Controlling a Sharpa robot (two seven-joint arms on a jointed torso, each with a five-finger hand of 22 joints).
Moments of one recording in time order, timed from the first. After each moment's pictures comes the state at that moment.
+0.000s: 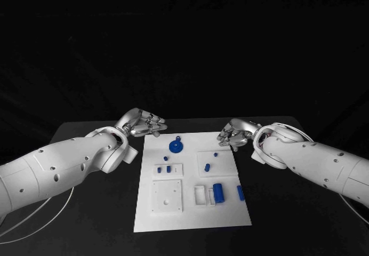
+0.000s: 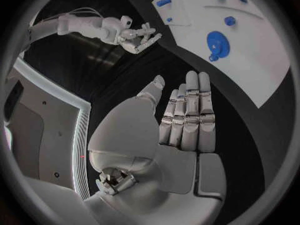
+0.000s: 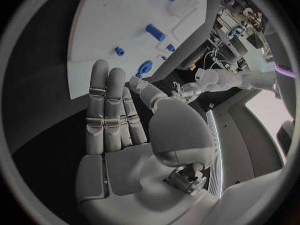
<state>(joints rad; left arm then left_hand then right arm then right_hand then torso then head) 1.30 -0.70 -0.09 1.23 -0.60 -0.36 0.29 1.34 0.01 0.15 -0.01 0.08 1.01 0.14 0.06 0.06 1.16 0.10 0.07 0.06 1.37 0.04 0.12 0.21 0.08 1.19 0.02 0.06 0.59 1.15 -0.69 0.13 1.15 -1.35 -0.15 0.06 1.21 -0.05 0.42 -0.27 0.27 1.11 0.12 0.07 0.06 1.14 0.09 0.06 0.06 1.46 -0.02 0.57 0.57 0.15 1.44 -0.05 0.52 0.31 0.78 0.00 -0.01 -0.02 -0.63</state>
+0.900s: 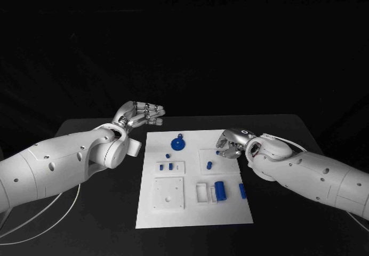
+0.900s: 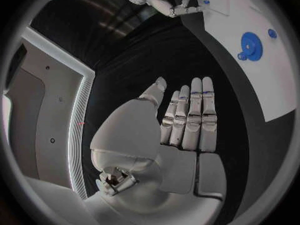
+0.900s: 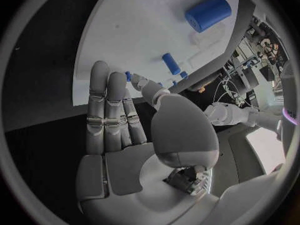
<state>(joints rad) 1.30 -0.73 -0.09 1.28 -0.29 -0.37 0.40 1.34 0.03 0.11 -0.03 0.08 0.98 0.16 0.06 0.06 1.11 0.13 0.07 0.06 1.23 0.10 0.06 0.10 0.08 1.13 0.08 0.08 0.19 1.11 -0.66 0.07 1.20 -1.63 -0.25 -0.10 1.23 -0.14 0.50 -0.21 0.23 1.08 0.13 0.07 0.07 1.12 0.09 0.06 0.06 1.46 -0.02 0.67 0.62 0.15 1.41 -0.04 0.58 0.46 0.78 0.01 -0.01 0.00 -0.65</state>
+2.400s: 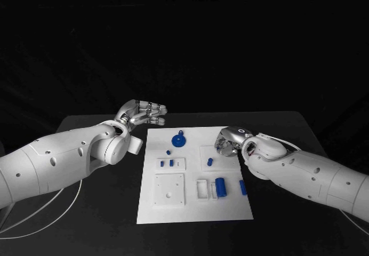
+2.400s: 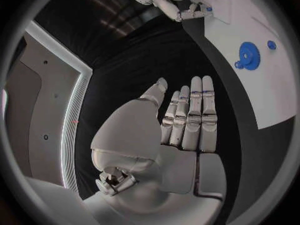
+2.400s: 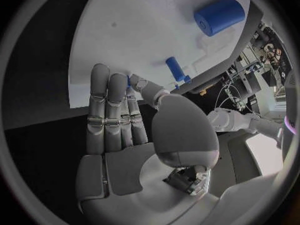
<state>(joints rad) 1.30 -0.73 -0.09 1.27 -0.27 -0.32 0.35 1.35 0.04 0.12 -0.03 0.10 0.98 0.16 0.06 0.06 1.10 0.13 0.07 0.06 1.26 0.09 0.06 0.11 0.08 1.15 0.07 0.09 0.18 1.09 -0.61 0.06 1.15 -1.68 -0.28 -0.12 1.25 -0.10 0.60 -0.24 0.12 1.23 0.09 0.07 0.07 1.32 0.03 0.05 0.06 1.46 -0.06 0.70 0.65 0.13 1.38 -0.07 0.60 0.63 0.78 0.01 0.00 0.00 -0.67</state>
